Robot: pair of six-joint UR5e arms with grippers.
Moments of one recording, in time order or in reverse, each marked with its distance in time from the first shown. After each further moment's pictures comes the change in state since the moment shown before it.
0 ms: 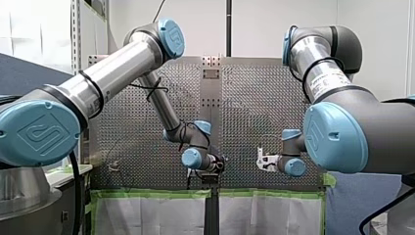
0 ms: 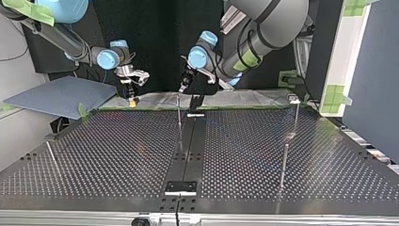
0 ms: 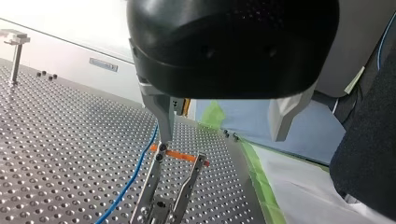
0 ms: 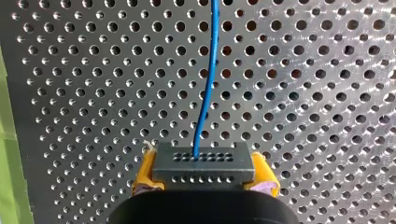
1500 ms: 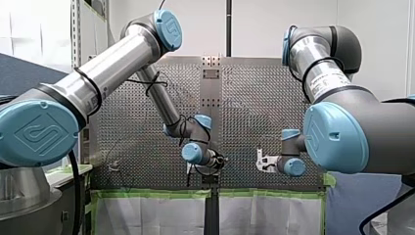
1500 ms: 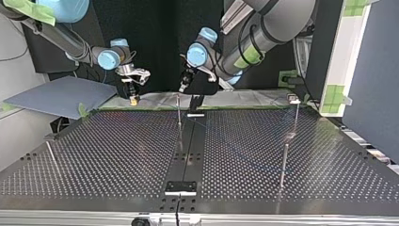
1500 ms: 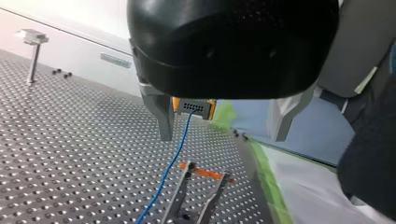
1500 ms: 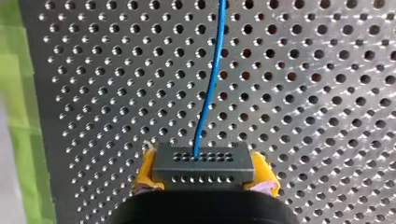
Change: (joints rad) left arm -0.015 0.056 -0.033 -0.030 -0.040 -0.030; right arm 0.007 0.000 0.001 0.053 0.016 -0.028
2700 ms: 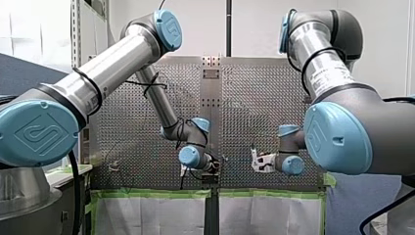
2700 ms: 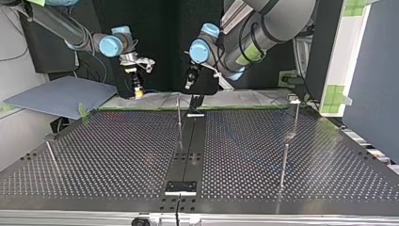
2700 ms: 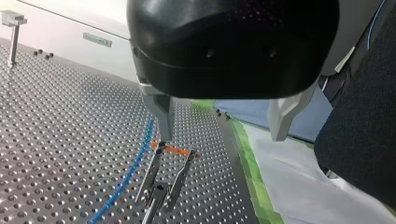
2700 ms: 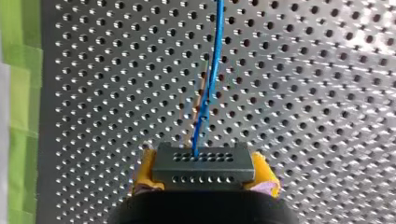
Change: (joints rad) left arm 0.003 0.000 -0.051 0.020 -0.067 0.030; right arm 0.038 -0.115 0.182 -0.098 -0.012 -0.117
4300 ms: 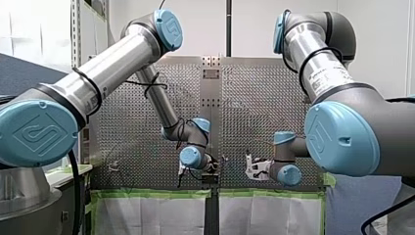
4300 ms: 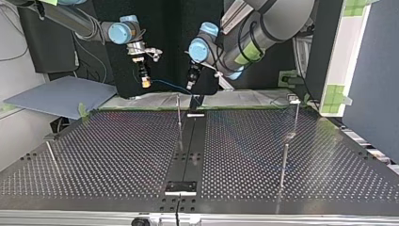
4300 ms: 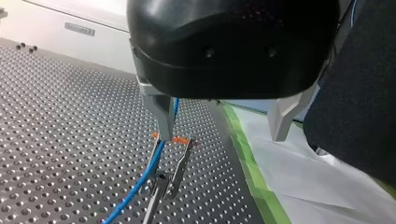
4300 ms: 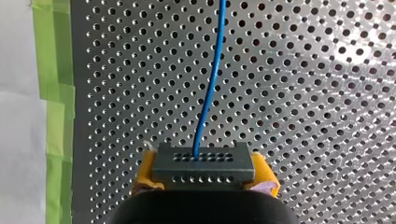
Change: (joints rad) left arm -0.011 0.000 -0.003 0.009 -0.064 0.070; right arm 0.059 0.025 0.103 -0.140 0.041 0.051
